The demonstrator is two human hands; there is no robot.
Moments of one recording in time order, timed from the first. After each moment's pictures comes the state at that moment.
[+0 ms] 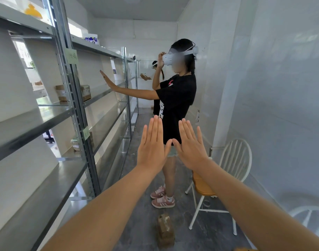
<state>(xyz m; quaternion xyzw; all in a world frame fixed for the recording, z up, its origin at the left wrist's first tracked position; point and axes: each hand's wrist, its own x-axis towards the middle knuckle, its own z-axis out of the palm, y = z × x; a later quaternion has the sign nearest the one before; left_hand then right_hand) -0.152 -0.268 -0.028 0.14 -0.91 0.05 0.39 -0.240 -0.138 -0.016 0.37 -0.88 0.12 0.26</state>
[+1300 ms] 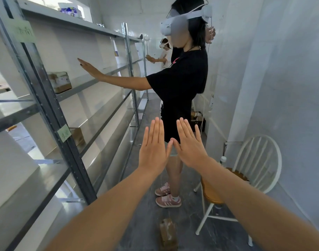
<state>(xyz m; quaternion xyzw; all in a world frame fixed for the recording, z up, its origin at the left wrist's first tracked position) -0.371 -0.319 -0.094 0.18 -0.92 0.06 0.33 -0.463 -0.201 -0.076 0.43 -0.87 0.14 0.19</state>
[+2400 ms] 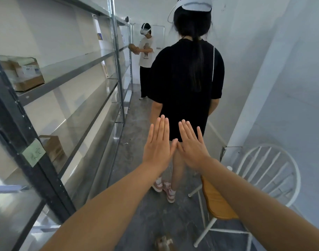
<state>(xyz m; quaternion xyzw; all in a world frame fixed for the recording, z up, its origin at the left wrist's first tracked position) -0.496 -0.501 -0.113 0.12 -0.94 -0.02 0.32 -0.568 -0.373 -0.090 0.38 -0.91 0.08 0.15</state>
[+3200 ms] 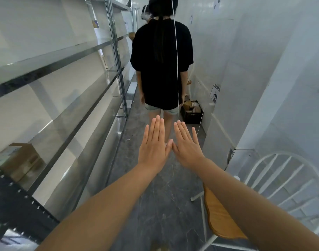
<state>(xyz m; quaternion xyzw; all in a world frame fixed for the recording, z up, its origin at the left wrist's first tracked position) -0.647 -0.513 -0.143 0.15 -0.95 0.00 0.28 -0.729 -0.394 -0.127 0.42 -0.90 0.10 0.09</state>
